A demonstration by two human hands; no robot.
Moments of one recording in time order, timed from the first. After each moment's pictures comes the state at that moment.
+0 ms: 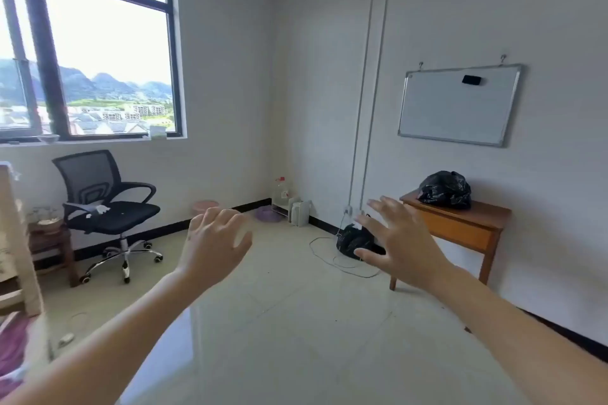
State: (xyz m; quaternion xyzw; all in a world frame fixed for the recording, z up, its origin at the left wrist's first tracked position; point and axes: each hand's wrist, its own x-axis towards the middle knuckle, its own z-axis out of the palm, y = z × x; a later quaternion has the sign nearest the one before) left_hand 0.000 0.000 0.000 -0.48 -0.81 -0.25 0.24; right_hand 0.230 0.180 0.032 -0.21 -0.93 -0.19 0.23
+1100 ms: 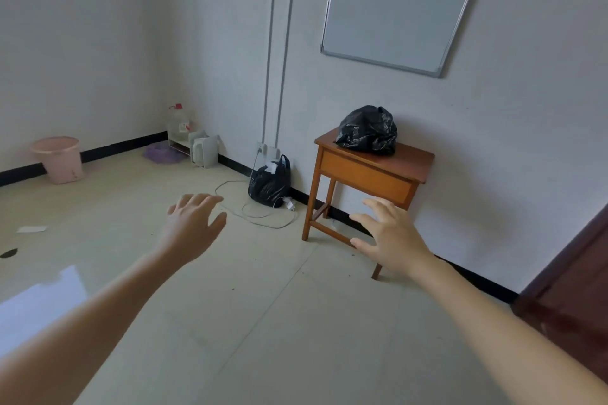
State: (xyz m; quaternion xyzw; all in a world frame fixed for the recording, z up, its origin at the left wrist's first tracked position) left_hand -0.018 0.542 -0.113 -0.51 -0.81 -0.27 0.05; right_hand 0.260 0.680 -0.075 -0.34 -0.93 -0.05 0.09
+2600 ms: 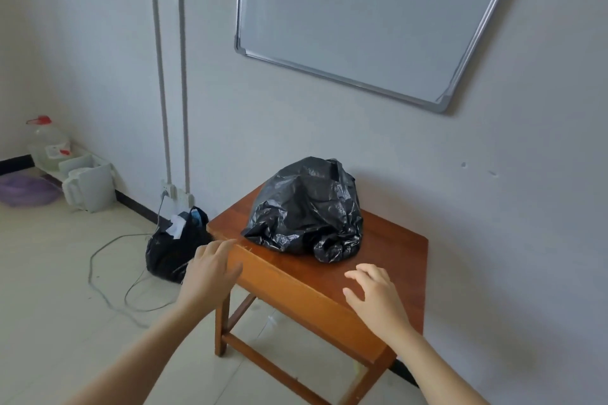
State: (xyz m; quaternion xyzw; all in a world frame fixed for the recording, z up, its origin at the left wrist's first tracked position) left_hand -0.054 1.333 -0.176 -0.48 -0.81 -0.31 -0.12; right_hand 0.200 1.424 -0.161 -0.47 -0.86 0.10 0.14
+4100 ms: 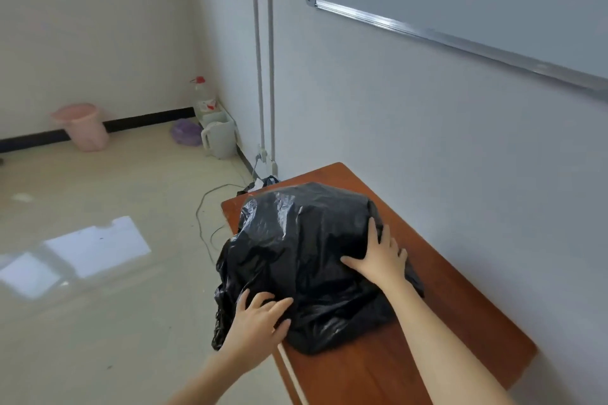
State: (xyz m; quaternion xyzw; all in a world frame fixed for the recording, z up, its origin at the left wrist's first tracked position) left_hand 0.081 1.504 -0.305 -0.45 -0.88 -0.14 0.01; right_hand 0.135 1.754 -0.241 -0.38 -0.91 0.16 -0.07
